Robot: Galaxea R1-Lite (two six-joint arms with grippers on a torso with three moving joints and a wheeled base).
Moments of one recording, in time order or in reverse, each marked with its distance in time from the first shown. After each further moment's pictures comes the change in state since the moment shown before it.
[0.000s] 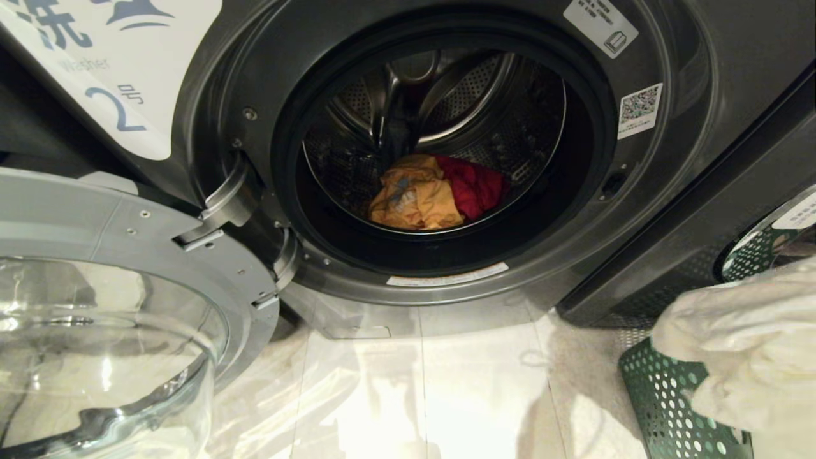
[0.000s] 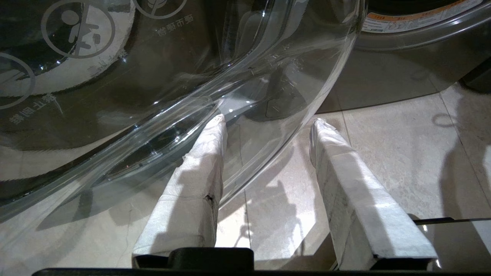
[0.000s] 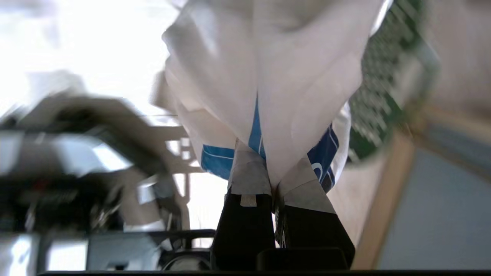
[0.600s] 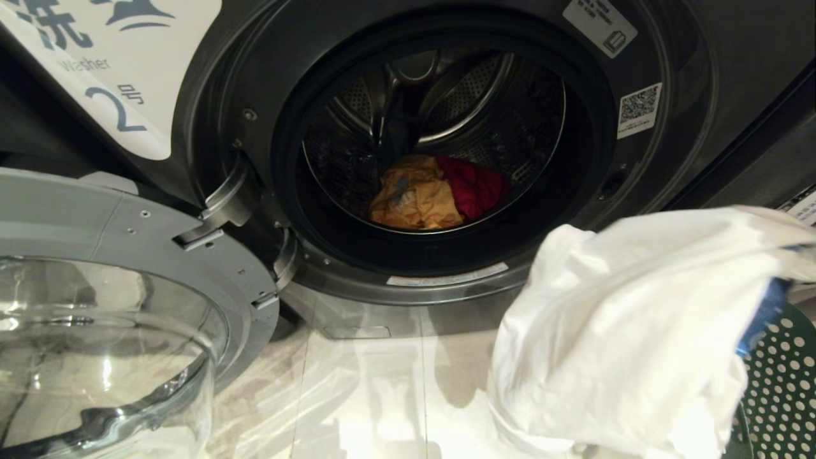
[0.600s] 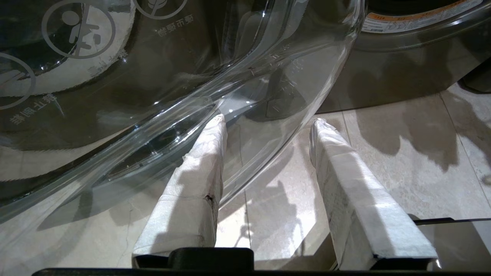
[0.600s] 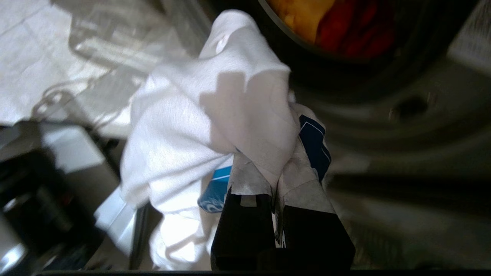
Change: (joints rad) left arm 0.000 0.000 0.000 0.000 0.000 0.000; right arm 0.922 0.086 -0.015 -0.439 -0.134 -0.024
